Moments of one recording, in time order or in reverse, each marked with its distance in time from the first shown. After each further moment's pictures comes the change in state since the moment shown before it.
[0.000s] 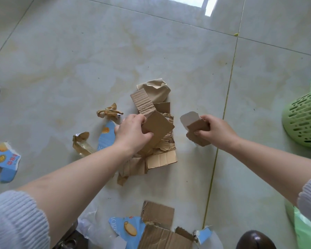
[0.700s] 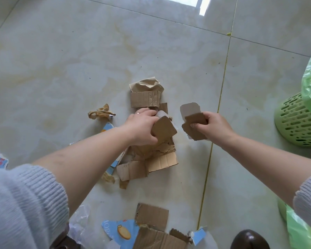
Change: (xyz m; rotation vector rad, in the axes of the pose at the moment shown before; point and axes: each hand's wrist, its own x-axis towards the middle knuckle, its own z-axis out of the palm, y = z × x) left_hand 0.030 0.029 -0.002 0.270 -0.365 0.337; right_hand 0.004 0.000 -0.008 0.289 0.043 0.083
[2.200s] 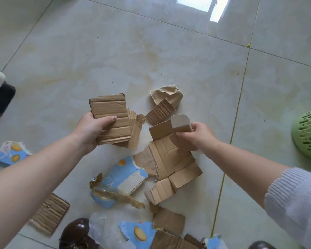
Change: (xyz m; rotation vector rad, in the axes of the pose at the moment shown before) left_hand -0.086 -0.107 -0.032 -1.485 0.505 -0.552; right_hand 0.006 -0.049 0.071 0.053 -0.095 0.149
